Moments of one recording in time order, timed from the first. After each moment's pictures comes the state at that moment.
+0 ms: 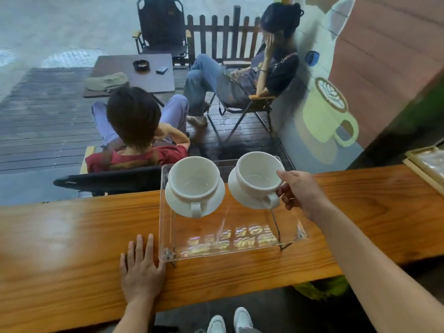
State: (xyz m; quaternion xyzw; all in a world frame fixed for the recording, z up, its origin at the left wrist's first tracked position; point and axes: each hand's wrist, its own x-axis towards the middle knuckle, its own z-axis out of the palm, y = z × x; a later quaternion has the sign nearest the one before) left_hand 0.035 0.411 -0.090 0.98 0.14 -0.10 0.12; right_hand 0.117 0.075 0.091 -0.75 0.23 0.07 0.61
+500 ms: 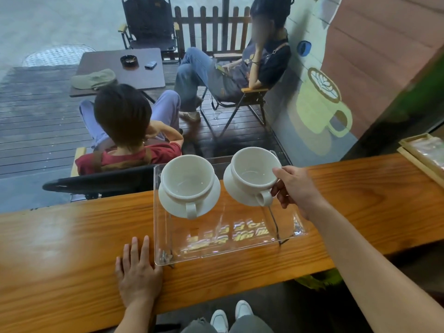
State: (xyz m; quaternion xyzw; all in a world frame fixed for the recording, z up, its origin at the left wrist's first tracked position) left_hand 0.038 0.413 -0.096 0.98 0.15 -0.07 0.13; right_hand 0.112 0.081 0.089 -0.77 0.20 0.05 0.61
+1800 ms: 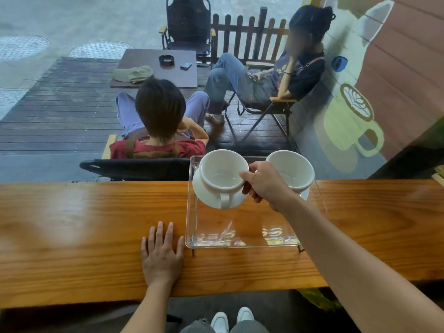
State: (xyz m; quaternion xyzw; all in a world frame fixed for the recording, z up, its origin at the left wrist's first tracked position) left_hand 0.035 0.411 -0.079 0.97 0.15 -0.06 0.18; right_hand 0.129 0.198 0.109 -0.86 0.07 0.12 0.49
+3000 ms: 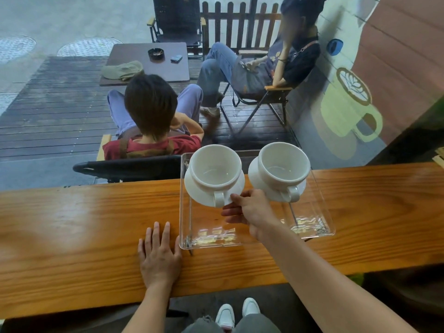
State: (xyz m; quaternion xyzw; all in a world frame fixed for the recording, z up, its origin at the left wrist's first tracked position) left_hand 0.035 0.411 -0.083 0.97 0.14 -0.06 0.17; right_hand 0.097 0.213 0.062 -0.64 0.26 0.17 0.71
